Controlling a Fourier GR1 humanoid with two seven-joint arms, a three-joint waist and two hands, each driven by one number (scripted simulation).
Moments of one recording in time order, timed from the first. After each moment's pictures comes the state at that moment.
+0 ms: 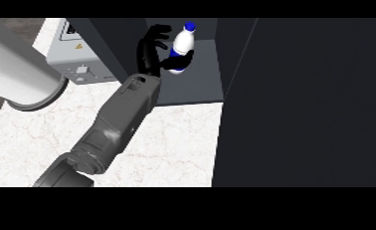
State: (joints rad) left arm -1.07 0.00 -0.09 -0.20 0.23 0.77 -0.47; right arm 0.17 -0.40 0.74 -2.48 0.05 -0.43 0.15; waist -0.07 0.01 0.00
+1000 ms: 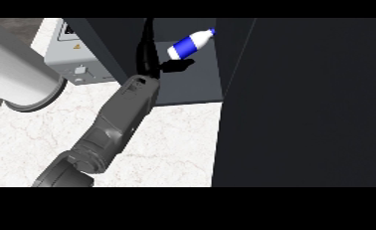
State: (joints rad) left arm -1.09 0.00 -0.09 -0.14 0.19 0.79 -0.53; right arm 0.18 -0.42 0.74 -2.48 0.03 -0.43 0.12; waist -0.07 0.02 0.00
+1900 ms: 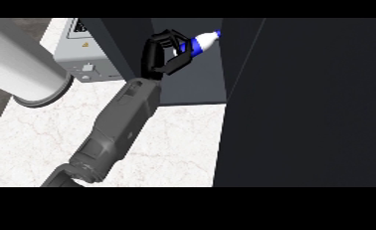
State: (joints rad) left arm -0.98 0.00 -0.12 -0.39 0.41 0.32 -0.71; right arm 0.17 -0.43 0.74 -2.48 0.04 -0.46 0.16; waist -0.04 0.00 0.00
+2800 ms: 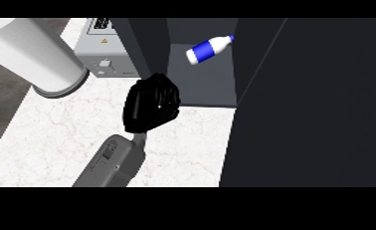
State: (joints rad) left arm -0.37 0.05 -0.35 -1.20 0.50 0.22 -0.48; right arm 0.17 -0.51 0.73 -2.49 0.04 -0.48 0.16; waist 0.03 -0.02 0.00
